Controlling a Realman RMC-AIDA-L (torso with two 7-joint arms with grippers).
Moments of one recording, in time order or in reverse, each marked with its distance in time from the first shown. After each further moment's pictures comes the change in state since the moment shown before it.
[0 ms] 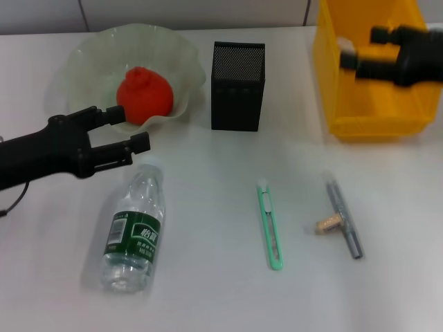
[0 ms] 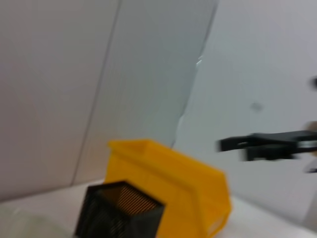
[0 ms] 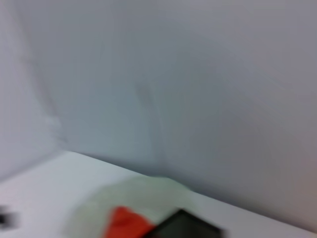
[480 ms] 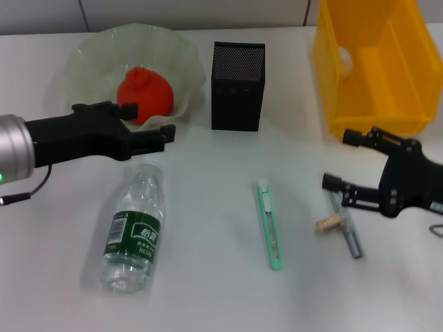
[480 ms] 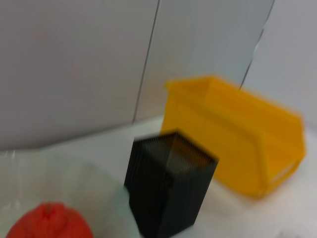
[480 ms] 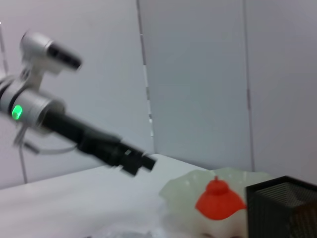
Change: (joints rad) left arm 0.242 0.008 0.579 0.707 0.243 -0.469 -0.685; right arm -0.075 -0.001 0.015 0.502 0.206 -0.238 -0.734
